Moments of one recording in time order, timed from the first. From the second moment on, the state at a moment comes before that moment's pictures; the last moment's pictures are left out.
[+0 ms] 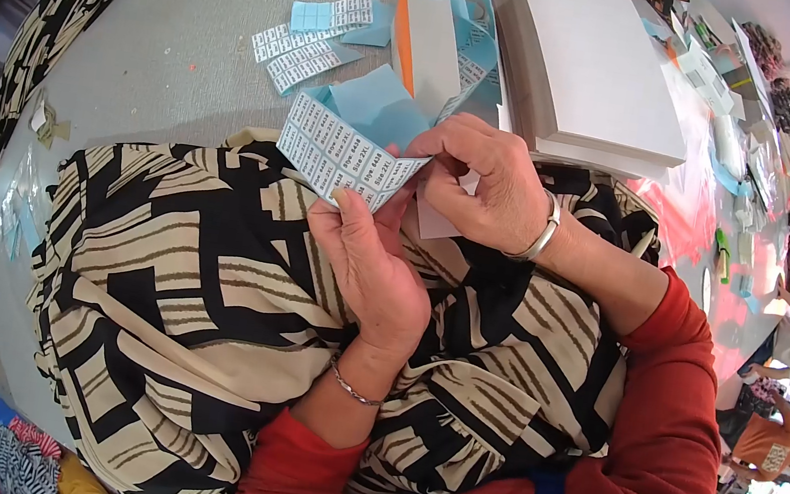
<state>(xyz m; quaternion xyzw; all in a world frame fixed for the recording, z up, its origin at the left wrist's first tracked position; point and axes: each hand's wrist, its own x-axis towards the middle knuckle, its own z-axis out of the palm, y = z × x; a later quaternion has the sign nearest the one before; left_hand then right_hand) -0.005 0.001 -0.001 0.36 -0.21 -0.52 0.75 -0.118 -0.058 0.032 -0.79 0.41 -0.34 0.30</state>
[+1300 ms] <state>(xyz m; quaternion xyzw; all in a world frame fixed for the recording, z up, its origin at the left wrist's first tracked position) -0.005 0.002 -0.003 0.37 -0.22 -0.52 0.74 -0.114 -0.055 0.018 -0.78 0.39 -0.41 0.24</state>
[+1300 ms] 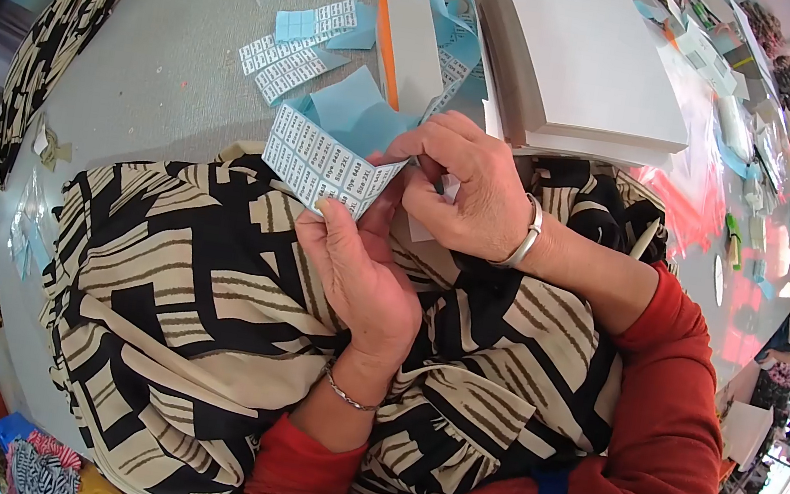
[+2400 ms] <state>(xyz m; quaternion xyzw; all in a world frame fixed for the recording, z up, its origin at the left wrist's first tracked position) -0.005 0.000 -0.001 0.36 -0.22 -0.53 0.74 -0.161 -0.108 0.069 -0.78 0.54 -0.31 -0.09</state>
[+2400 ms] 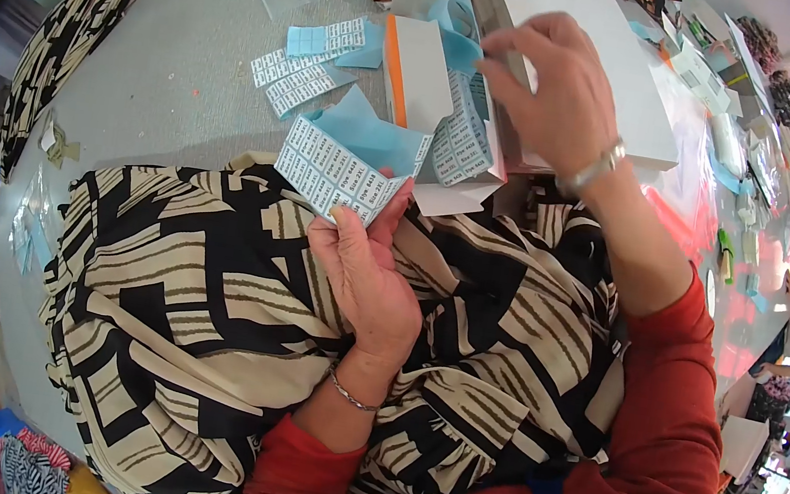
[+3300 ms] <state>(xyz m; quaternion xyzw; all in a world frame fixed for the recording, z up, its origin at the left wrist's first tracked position) -0.005 -0.003 -0.008 0.32 -0.20 -0.52 0.76 -0.153 -0.051 0.043 -0.79 0.57 -0.22 -0.02</state>
